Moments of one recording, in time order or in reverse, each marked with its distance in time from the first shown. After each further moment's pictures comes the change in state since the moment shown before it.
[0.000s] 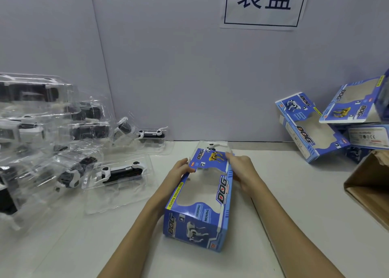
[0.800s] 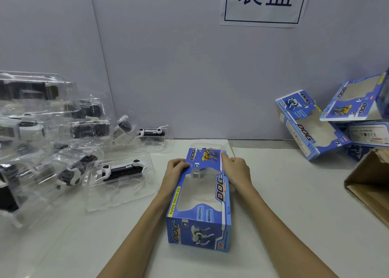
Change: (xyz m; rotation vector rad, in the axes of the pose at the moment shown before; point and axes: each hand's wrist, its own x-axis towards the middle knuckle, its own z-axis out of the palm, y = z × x) left_hand -0.006 -0.035 0.002 -0.464 0.253 0.035; right_hand -0.013 0.006 0.017 -0.272 0.139 -0.081
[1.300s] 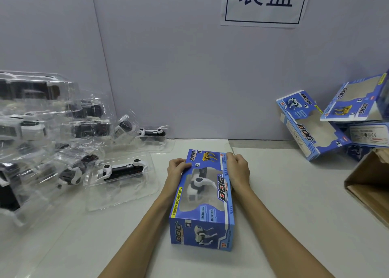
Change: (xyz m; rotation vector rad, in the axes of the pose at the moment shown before) left_hand 0.000 -0.005 0.003 -0.108 -0.055 -0.011; right_hand -0.009 0.002 0.004 0.254 0.067 0.031
